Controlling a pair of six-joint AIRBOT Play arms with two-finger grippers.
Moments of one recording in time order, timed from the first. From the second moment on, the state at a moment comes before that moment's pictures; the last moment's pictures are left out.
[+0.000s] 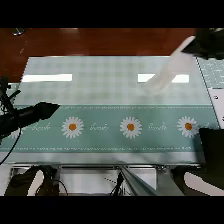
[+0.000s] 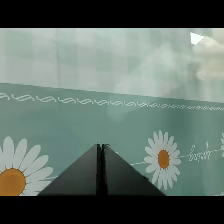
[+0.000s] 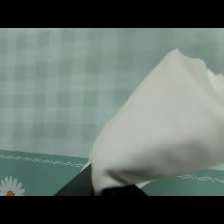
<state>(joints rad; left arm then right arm) 0.22 -0.56 0.52 0.68 -1.02 -1.22 -0.14 -1.25 1.71 -1.07 1.45 1.67</state>
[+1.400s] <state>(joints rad) 0.13 -0.56 0.51 0.68 -0.89 -1.22 -1.01 -0.62 1.14 -1.87 1.85 1.72</state>
